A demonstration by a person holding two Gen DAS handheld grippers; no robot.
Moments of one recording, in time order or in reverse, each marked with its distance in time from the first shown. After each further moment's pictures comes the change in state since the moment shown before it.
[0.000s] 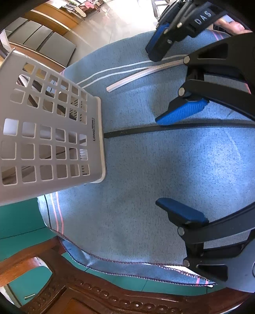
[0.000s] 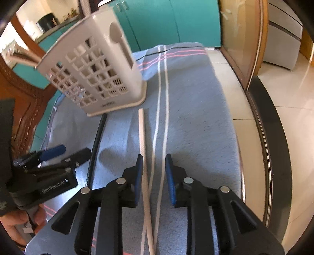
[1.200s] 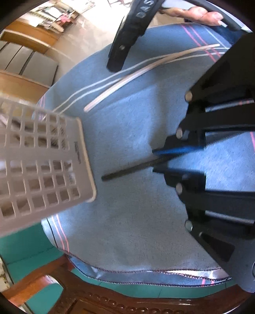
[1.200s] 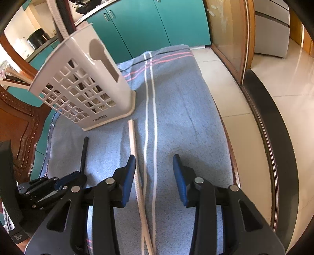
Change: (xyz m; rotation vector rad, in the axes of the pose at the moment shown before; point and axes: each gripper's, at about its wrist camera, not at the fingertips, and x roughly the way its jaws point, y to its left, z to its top) left arm -0.014 -0.005 -0.030 0.147 -0.008 -0.037; right arm -0.002 -0.011 0.004 0.088 -0.037 0.007
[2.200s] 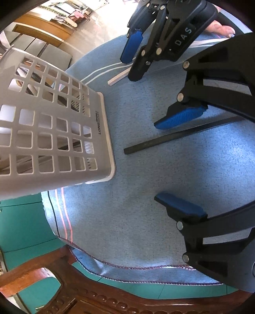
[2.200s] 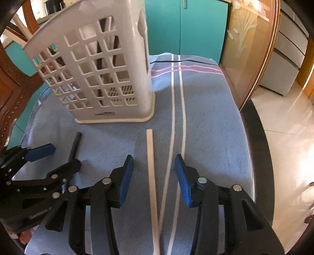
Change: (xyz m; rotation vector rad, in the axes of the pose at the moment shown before) left arm 0.035 0.049 0.041 -0.058 -0.054 0.000; right arm 0.045 0.050 0.012 -0.244 -0.021 -0.165
